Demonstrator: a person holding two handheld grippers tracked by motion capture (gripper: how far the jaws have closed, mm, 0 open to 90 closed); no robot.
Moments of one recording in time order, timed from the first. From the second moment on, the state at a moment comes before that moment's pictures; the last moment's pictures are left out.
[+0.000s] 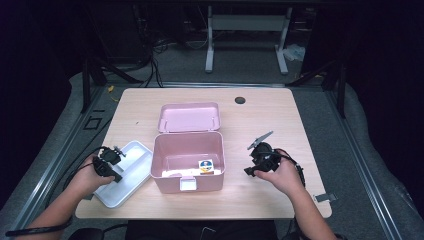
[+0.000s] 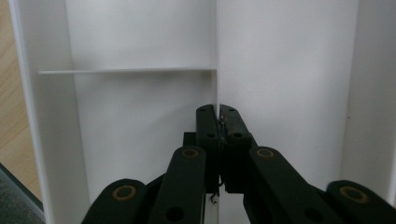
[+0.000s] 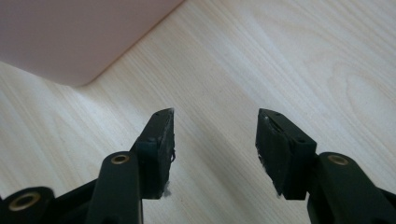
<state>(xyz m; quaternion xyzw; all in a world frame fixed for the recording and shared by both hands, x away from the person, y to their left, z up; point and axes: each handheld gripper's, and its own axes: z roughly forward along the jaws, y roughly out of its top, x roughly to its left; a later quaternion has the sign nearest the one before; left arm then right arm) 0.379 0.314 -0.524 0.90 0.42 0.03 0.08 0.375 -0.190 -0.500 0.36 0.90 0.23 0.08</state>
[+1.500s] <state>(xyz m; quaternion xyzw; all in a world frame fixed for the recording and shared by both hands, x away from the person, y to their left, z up) 0.383 0.333 -0.456 0.89 0.44 0.00 0.07 0.359 -0.193 -0.523 0.37 0.89 0.23 0.10</state>
